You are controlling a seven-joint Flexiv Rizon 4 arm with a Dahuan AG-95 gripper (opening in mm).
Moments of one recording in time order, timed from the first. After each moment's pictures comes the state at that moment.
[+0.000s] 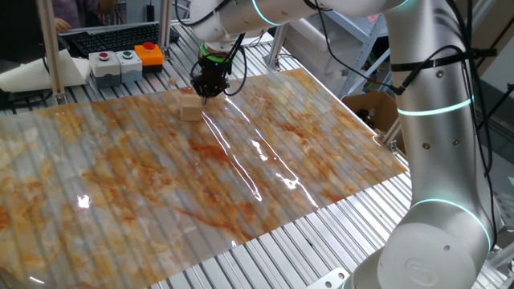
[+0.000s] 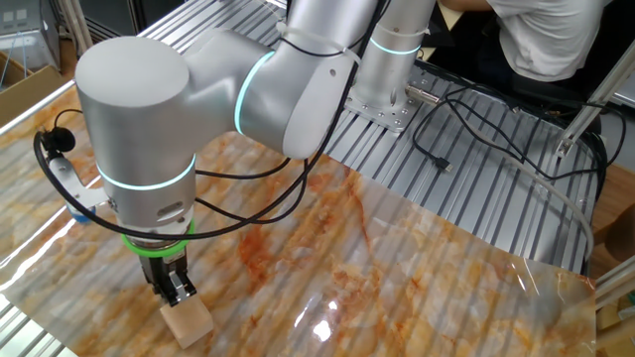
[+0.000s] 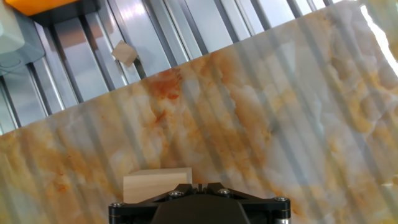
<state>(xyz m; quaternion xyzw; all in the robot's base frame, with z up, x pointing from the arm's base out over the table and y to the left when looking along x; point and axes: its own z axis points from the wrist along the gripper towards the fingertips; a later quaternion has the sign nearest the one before) 0.740 -0.057 0.049 0.20 0.98 0.01 0.05</state>
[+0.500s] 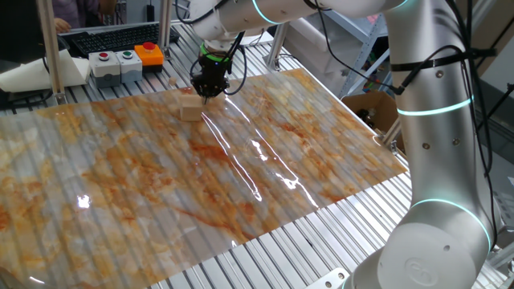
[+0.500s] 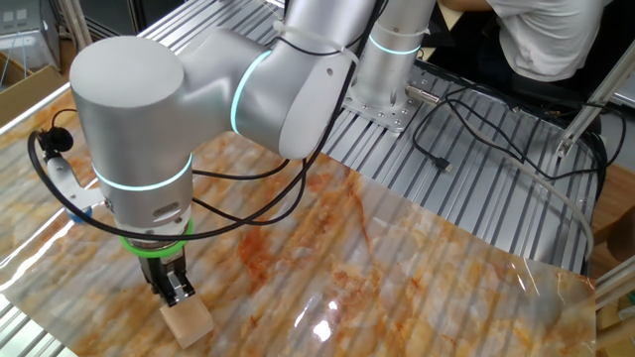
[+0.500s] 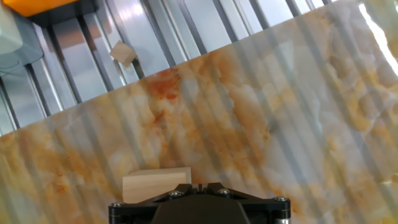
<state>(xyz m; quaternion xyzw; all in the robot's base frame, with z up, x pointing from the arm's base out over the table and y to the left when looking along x) 0.742 -0.057 0.049 0.20 0.98 0.01 0.05</state>
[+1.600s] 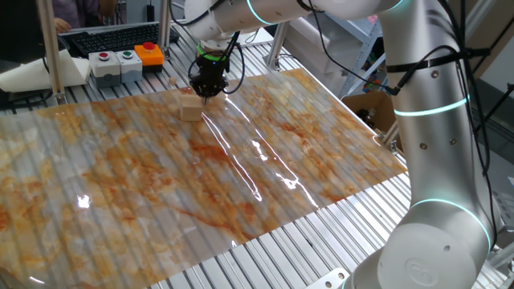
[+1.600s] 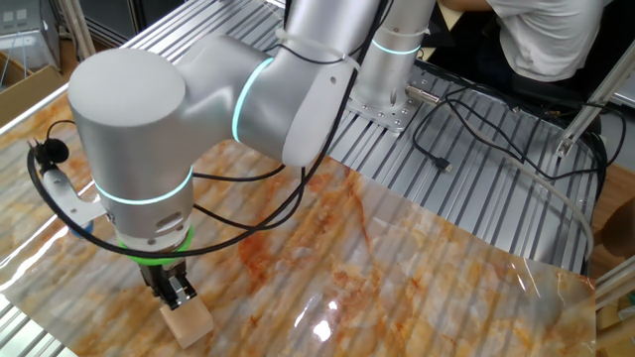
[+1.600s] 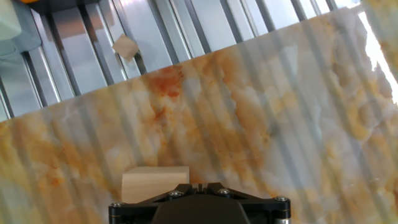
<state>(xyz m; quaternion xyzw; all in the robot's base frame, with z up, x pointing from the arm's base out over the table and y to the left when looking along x) 0.739 -0.058 0.048 0.17 0.98 -0.01 0.04</state>
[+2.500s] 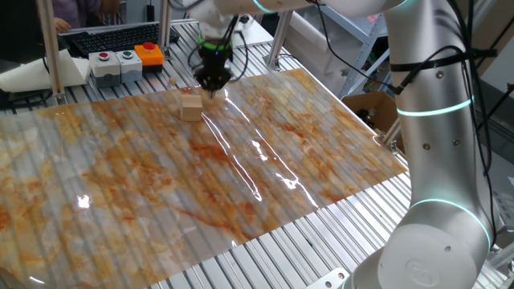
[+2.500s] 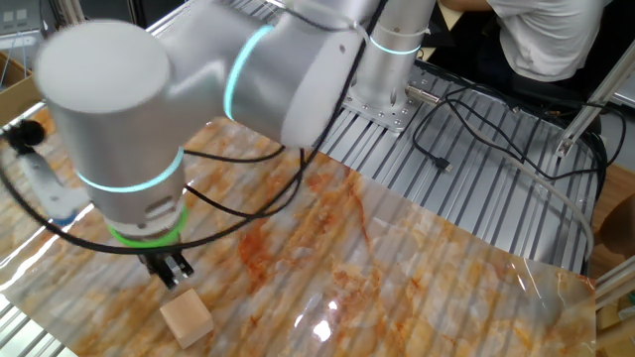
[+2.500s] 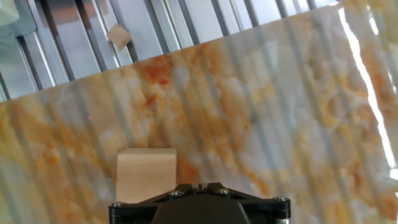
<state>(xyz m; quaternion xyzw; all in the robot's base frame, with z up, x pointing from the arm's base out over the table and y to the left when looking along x) 0.725 -0.073 0.105 0.15 0.99 -0.04 -0.01</state>
